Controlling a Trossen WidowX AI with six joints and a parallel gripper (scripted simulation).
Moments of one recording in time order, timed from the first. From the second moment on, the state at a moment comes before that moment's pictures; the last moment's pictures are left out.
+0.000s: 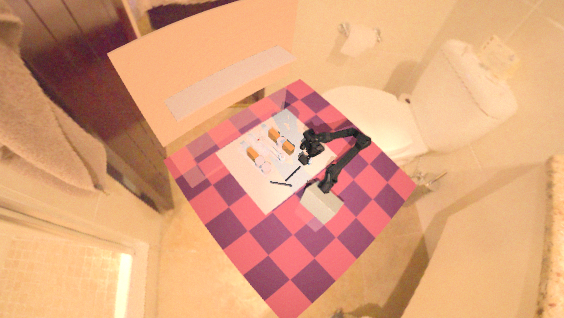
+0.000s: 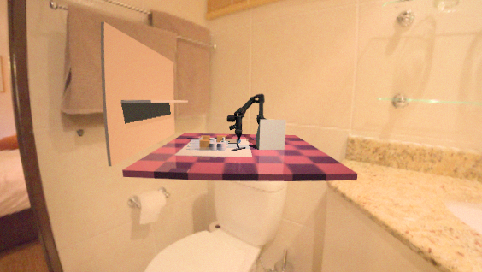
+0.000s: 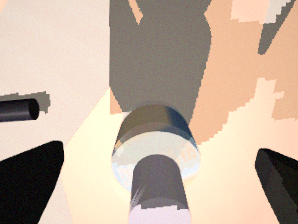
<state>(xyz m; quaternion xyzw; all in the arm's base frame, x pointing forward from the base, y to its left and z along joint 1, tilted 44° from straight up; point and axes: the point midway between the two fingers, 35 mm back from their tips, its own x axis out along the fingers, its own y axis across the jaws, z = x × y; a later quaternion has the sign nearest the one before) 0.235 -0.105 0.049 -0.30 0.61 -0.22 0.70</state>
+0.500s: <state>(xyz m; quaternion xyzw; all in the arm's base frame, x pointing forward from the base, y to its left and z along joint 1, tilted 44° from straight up) 0.234 -0.110 0.043 -0.30 0.61 -0.22 0.70</state>
